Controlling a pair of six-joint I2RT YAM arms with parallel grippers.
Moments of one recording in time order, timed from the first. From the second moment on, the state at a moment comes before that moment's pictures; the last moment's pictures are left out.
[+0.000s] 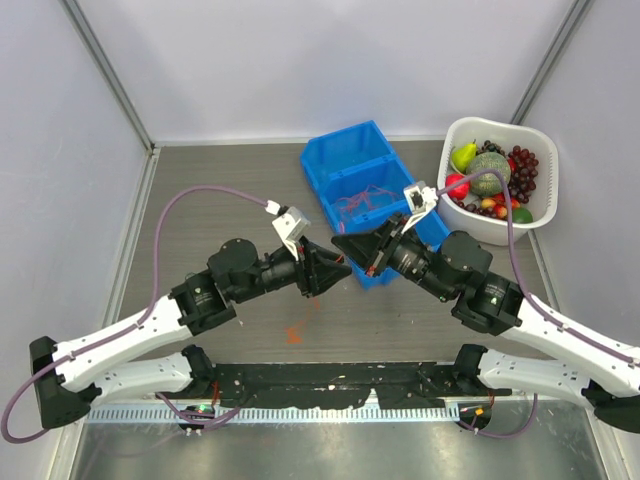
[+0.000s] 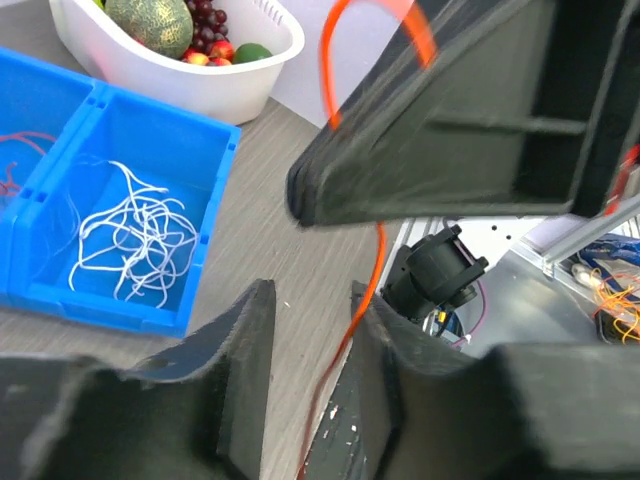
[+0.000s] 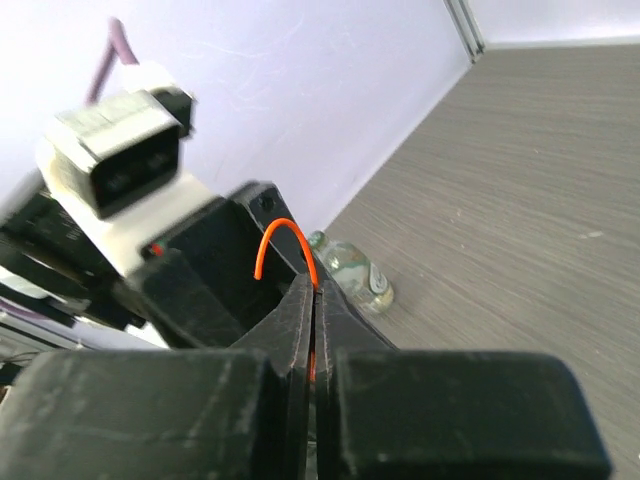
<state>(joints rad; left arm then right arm) -1.04 0.94 0.86 0.04 0.11 -0.38 1.04 0.84 0.92 -0.01 0.12 0.62</state>
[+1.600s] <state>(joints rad) -1.00 0.85 0.40 0.43 -0.18 -0.44 1.04 1.14 1.53 0.09 0.08 0.58</state>
